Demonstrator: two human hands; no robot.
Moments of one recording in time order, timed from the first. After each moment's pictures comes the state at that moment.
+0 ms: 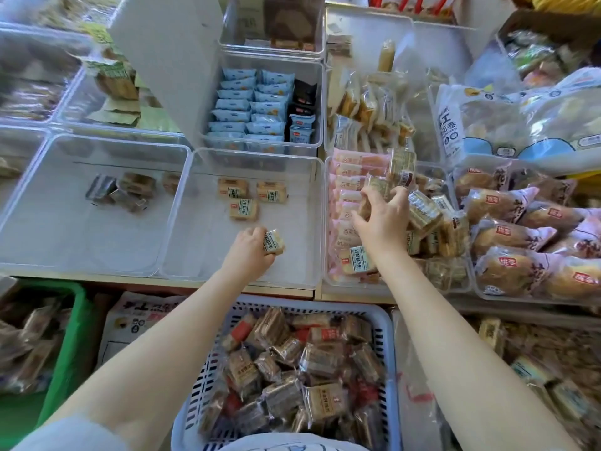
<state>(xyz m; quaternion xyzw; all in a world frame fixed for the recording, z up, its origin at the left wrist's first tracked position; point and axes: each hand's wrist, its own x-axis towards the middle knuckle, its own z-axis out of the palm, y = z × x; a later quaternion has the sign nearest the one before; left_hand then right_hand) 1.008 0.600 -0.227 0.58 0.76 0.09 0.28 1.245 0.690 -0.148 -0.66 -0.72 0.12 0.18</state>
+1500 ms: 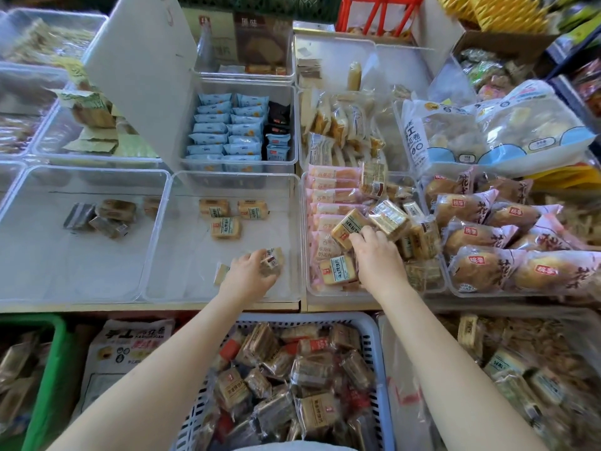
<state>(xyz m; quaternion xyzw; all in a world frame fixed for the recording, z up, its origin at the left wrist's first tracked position) 1.039 0.593 -0.213 0.56 0.75 0.08 0.33 1.285 0.651 -0.128 -0.57 -0.82 0.04 -0.05</state>
